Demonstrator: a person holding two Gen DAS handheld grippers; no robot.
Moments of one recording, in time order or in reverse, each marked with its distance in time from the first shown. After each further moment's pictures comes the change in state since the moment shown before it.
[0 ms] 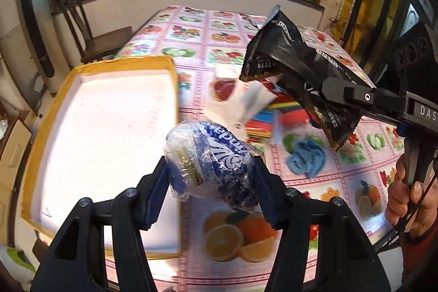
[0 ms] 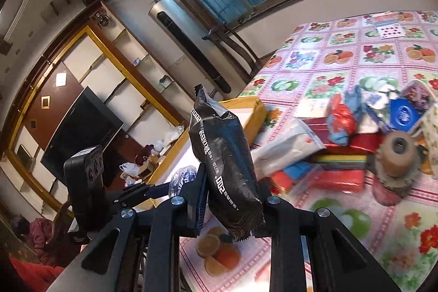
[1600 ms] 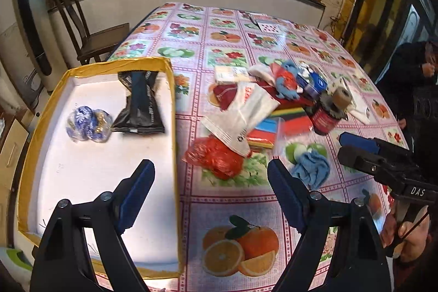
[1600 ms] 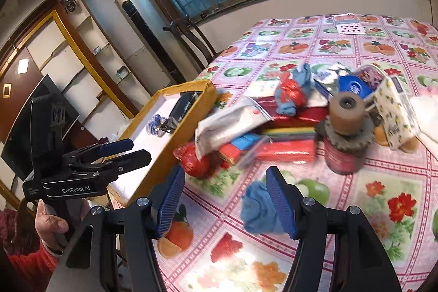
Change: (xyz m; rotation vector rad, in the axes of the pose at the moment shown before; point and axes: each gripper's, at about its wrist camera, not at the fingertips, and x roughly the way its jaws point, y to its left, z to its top) left arm 0.022 -0.030 0.004 0.034 0.041 -0.039; right arm -0.039 -0.024 -0.048 -0.004 0.000 -0.286
